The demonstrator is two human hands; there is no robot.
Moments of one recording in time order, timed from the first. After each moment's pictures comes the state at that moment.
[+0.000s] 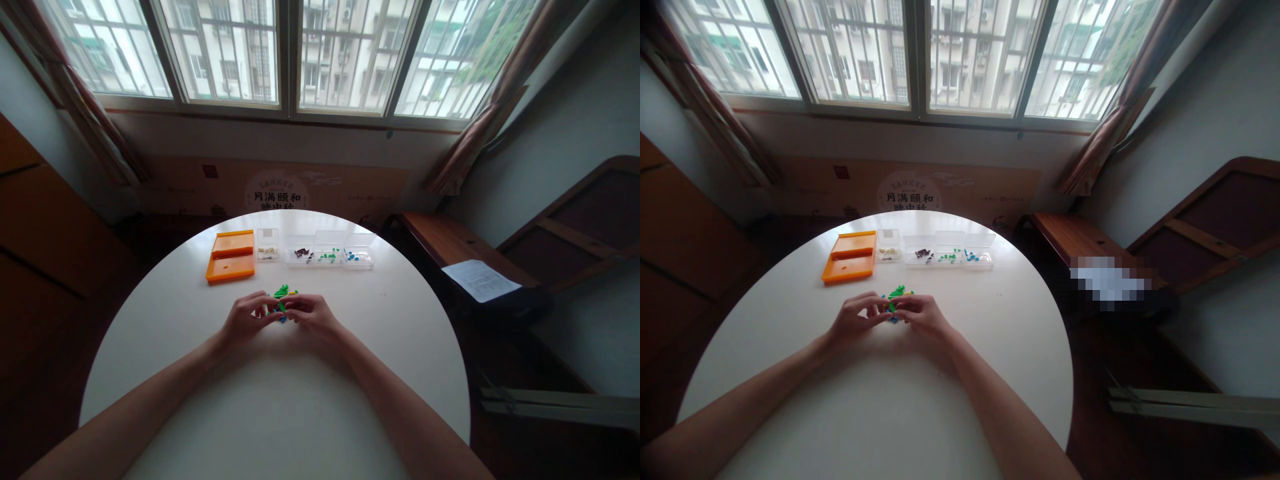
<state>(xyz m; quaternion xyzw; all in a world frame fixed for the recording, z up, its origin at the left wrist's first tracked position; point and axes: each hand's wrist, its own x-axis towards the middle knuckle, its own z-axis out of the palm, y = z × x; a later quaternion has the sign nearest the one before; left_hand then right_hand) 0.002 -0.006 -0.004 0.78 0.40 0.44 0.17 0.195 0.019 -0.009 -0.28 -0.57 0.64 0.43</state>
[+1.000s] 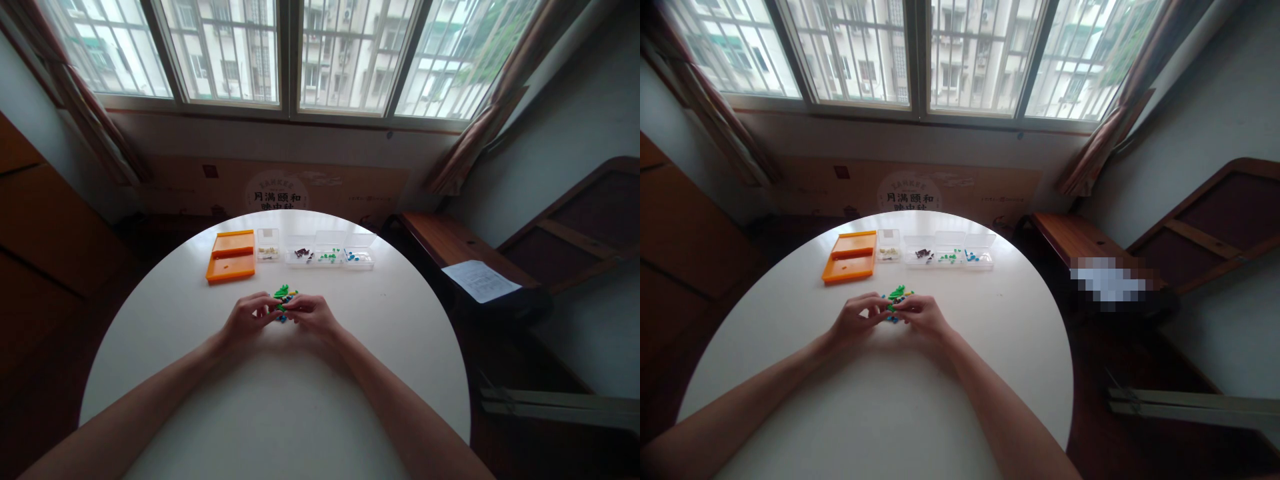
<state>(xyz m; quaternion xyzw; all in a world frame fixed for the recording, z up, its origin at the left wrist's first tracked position) 0.006 -0.007 -0.001 0.79 0.39 0.44 0.19 0.191 0.017 -0.007 -0.28 -0.55 0.64 0.46</state>
